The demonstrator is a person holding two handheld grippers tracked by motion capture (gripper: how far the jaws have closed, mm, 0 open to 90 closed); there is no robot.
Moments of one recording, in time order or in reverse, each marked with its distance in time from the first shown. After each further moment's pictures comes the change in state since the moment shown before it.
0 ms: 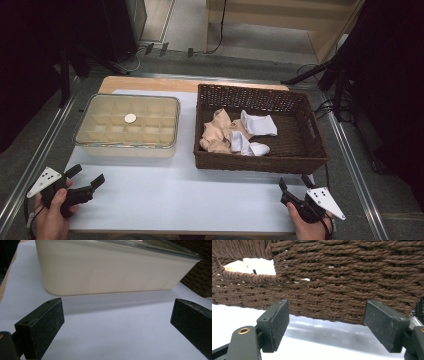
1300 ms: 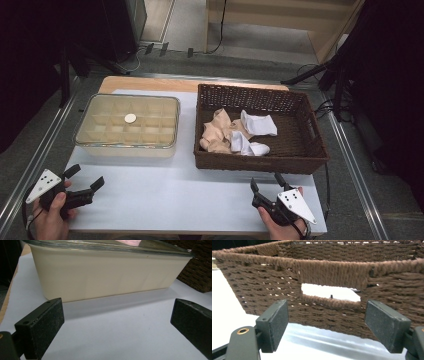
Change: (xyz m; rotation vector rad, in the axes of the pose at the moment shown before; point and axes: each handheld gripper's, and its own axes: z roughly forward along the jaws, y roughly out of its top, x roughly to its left) left arm -0.006 0.000 -0.005 -0.021 0.018 0.079; right arm 0.085 0.020 -0.002 -0.073 0.099 -0.008
